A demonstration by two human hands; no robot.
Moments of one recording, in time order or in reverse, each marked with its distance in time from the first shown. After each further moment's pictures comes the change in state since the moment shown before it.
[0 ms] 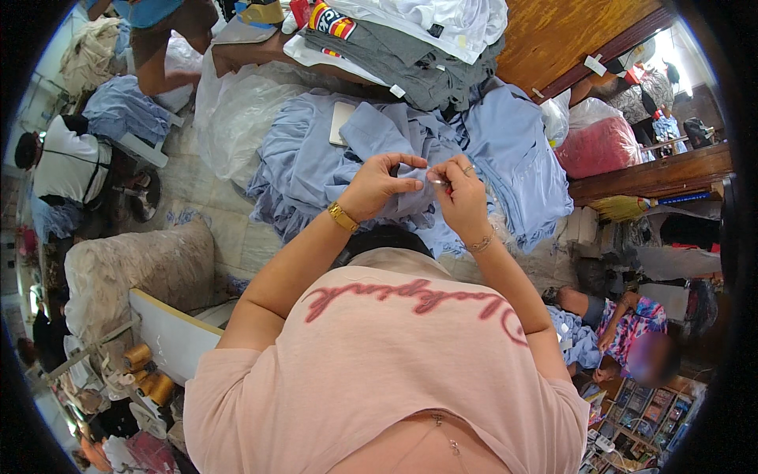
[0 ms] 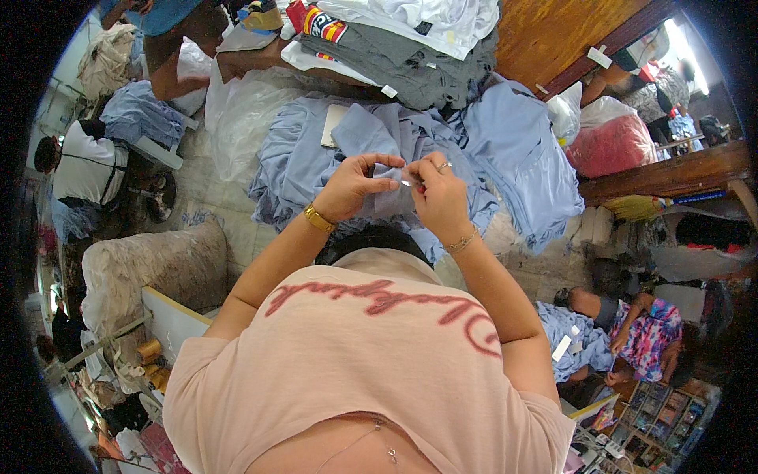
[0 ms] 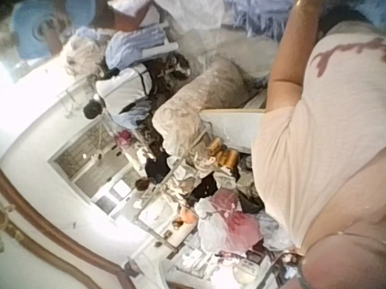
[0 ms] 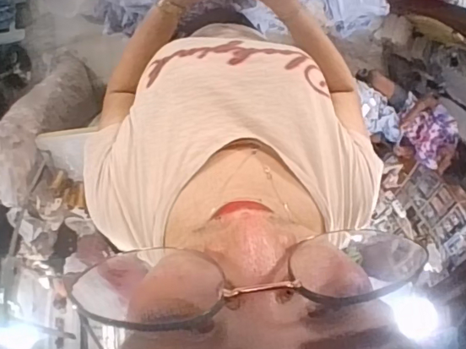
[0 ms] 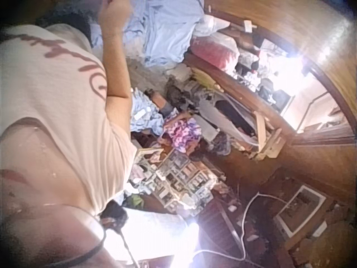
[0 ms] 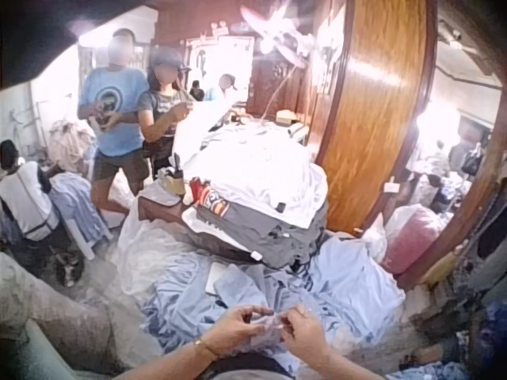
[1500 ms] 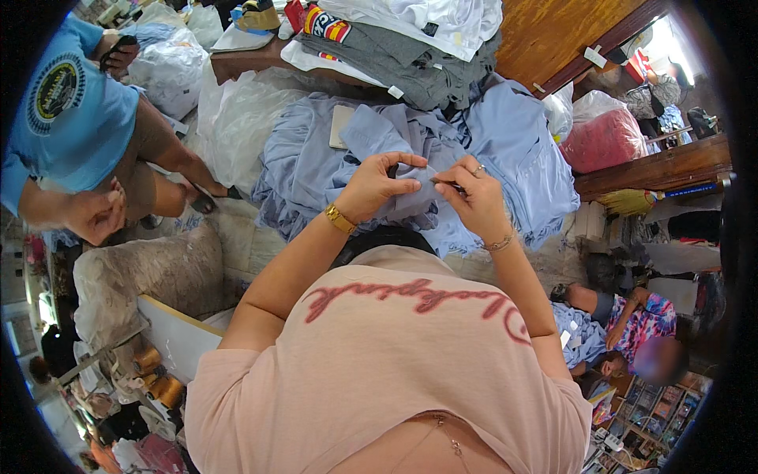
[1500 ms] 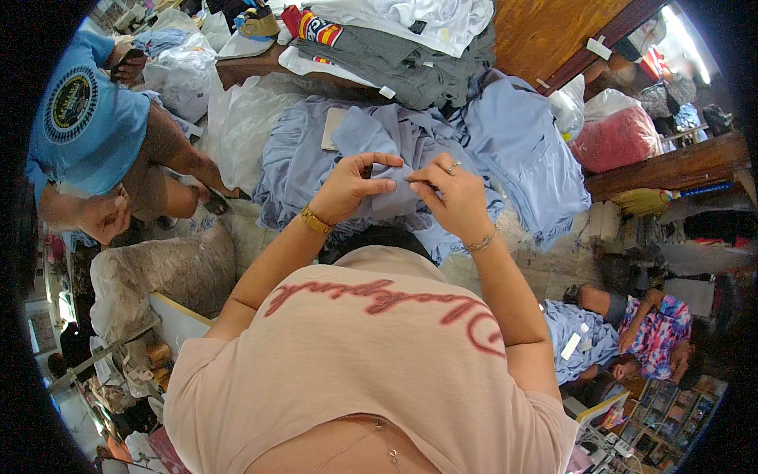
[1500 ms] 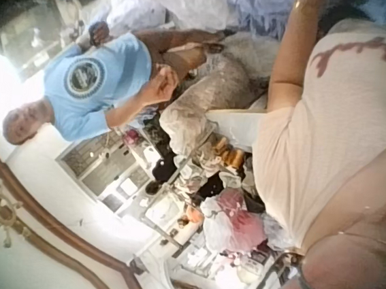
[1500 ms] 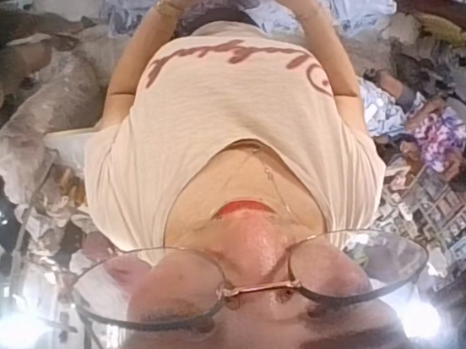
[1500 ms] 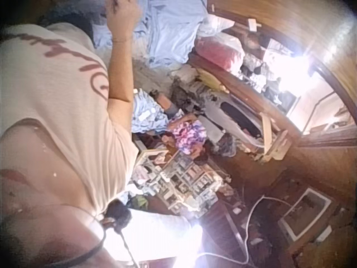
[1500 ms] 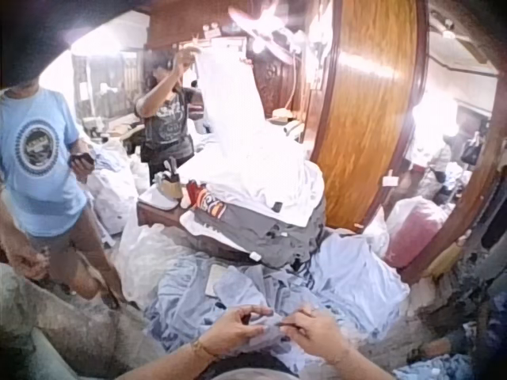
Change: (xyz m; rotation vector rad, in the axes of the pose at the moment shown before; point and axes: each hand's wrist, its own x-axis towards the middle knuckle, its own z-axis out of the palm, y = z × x) left_hand 0.000 0.013 0.004 0.103 -0.005 0.021; right_hand 0.003 0.007 -0.029 0.023 -0.105 -0.048
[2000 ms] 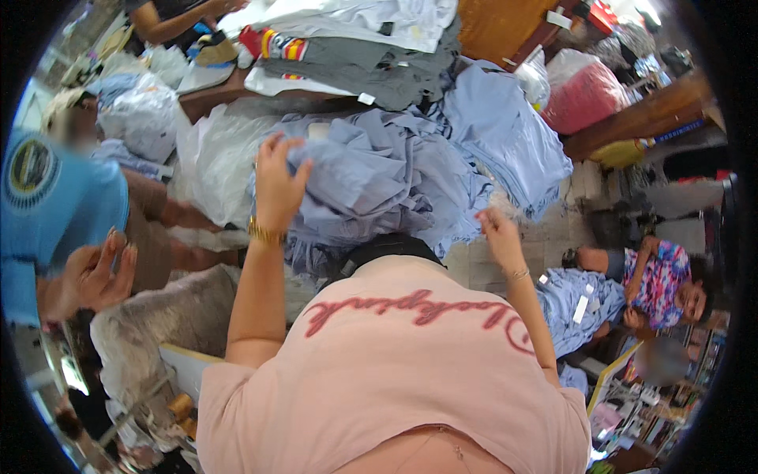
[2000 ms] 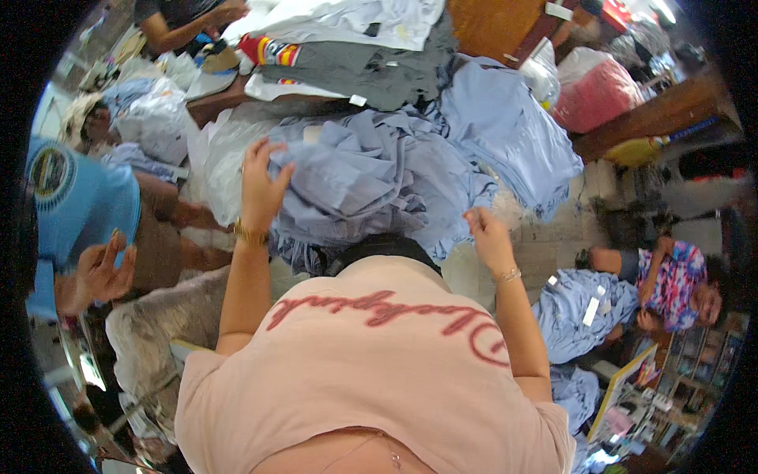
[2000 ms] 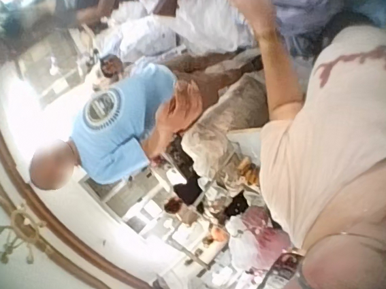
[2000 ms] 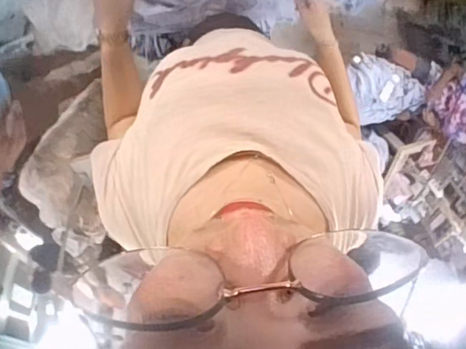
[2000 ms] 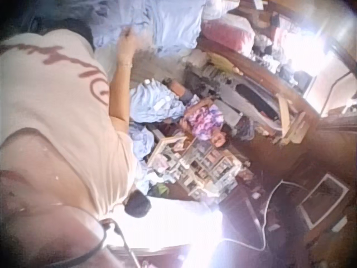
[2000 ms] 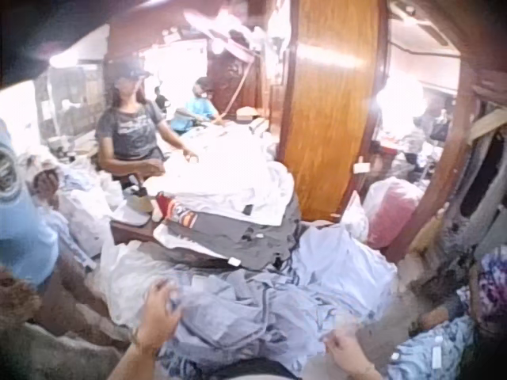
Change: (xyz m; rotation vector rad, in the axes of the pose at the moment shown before) left_hand -0.009 0.041 -0.088 1.383 0.572 0.604; right_hand -0.121 0.042 -0.001 0.156 0.022 0.873
